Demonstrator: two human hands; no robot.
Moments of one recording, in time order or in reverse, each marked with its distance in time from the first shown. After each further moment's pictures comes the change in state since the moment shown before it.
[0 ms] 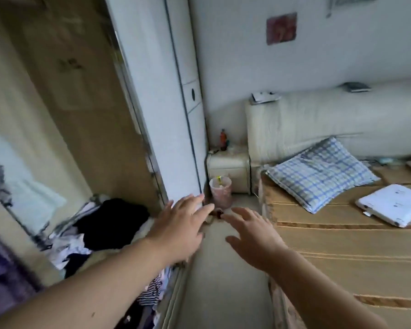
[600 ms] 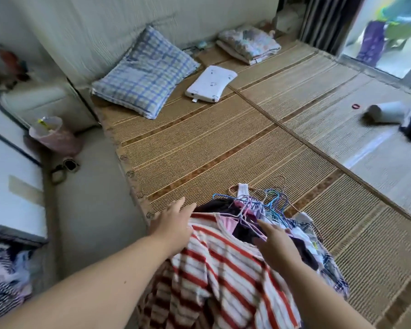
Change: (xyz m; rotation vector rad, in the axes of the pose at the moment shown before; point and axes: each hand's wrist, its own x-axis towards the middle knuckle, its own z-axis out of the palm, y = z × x) left_hand 0.041 0.389 0.210 -0.346 -0.606 0.381; right_hand -0.405 0.265 0.083 0.299 -0.077 1.312
